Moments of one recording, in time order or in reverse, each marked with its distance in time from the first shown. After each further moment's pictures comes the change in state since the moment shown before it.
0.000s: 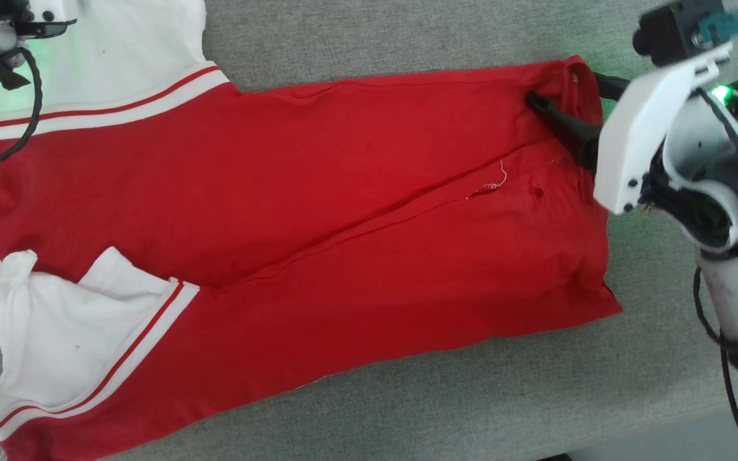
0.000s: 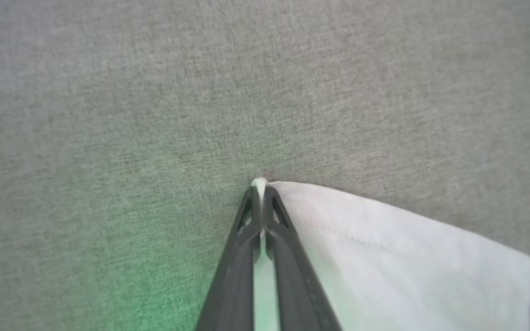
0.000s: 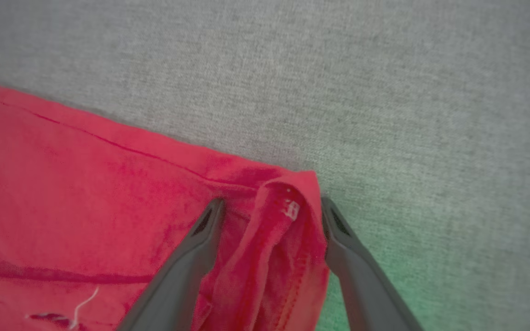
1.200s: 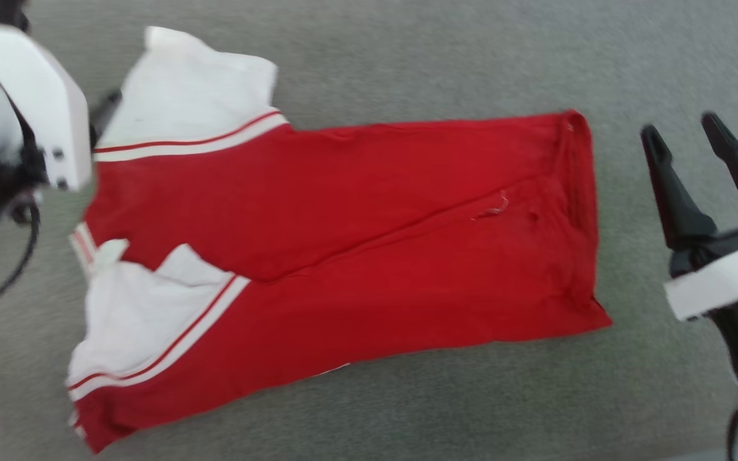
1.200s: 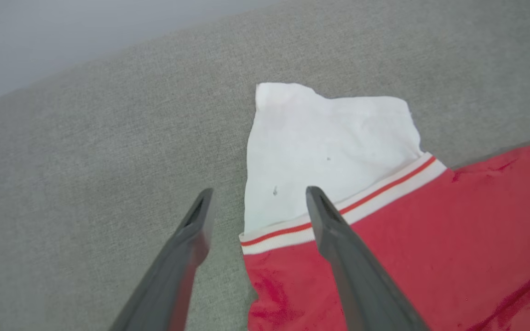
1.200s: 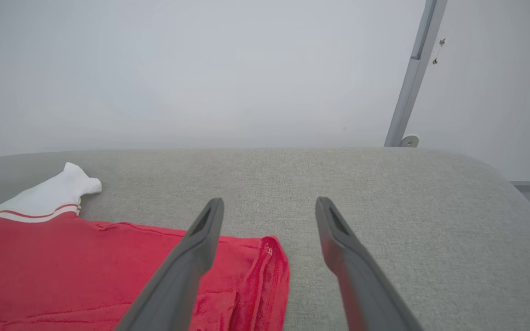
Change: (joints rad) left arm 0.355 0.304 0.028 -0.594 -0.016 0.118 -0.219; right arm 0.484 0.079 -0.312 -0.385 -0.146 0.000 -0.472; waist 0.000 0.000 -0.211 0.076
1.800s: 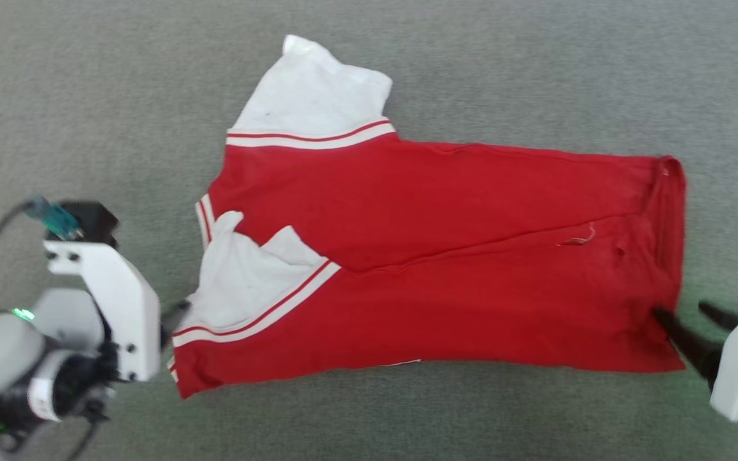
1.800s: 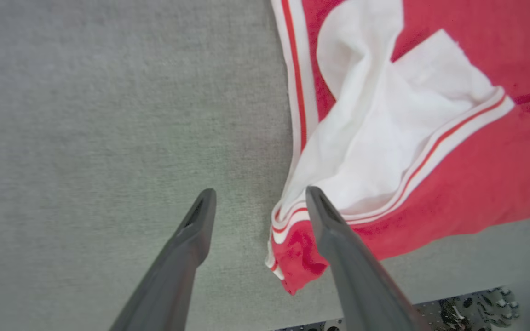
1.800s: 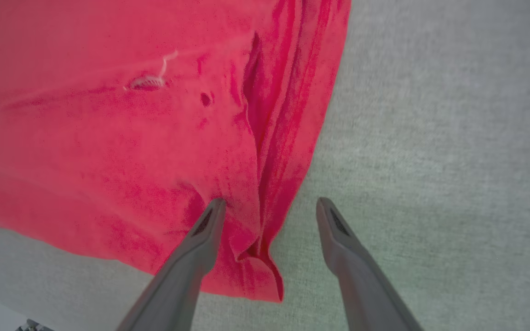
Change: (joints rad) left arm 0.434 0.067 -0.057 -0.281 -0.202 0.219 -0.083; right arm 0.226 -0.092 -0.115 0.040 0.135 0.000 0.647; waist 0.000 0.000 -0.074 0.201
